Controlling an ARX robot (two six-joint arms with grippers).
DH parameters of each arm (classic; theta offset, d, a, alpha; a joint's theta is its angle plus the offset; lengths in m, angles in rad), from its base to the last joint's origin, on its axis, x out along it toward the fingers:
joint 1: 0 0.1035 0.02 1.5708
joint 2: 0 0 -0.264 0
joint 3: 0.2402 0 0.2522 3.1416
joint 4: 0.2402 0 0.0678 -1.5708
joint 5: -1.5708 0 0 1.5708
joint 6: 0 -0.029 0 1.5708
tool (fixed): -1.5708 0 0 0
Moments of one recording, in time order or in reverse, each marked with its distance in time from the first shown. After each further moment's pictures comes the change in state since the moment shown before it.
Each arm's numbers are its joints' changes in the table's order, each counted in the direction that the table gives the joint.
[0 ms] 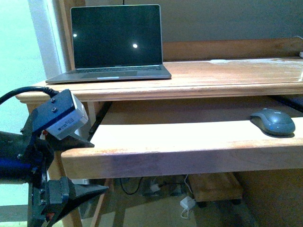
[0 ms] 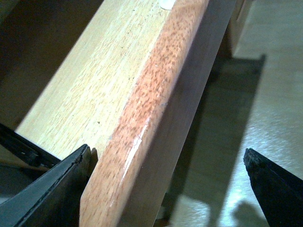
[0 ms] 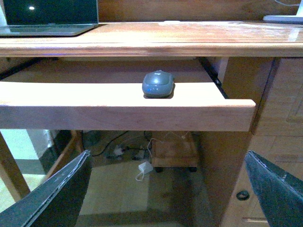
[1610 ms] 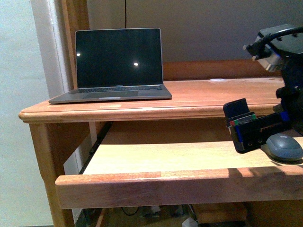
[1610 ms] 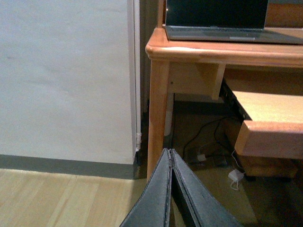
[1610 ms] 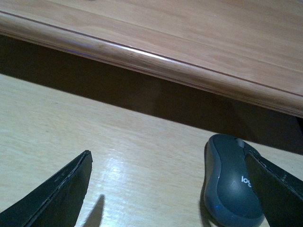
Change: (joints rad) left arm 0.127 1.440 -0.891 -0.221 -0.743 0.866; right arm 0.264 -1.461 0.867 -0.268 0.195 0.175
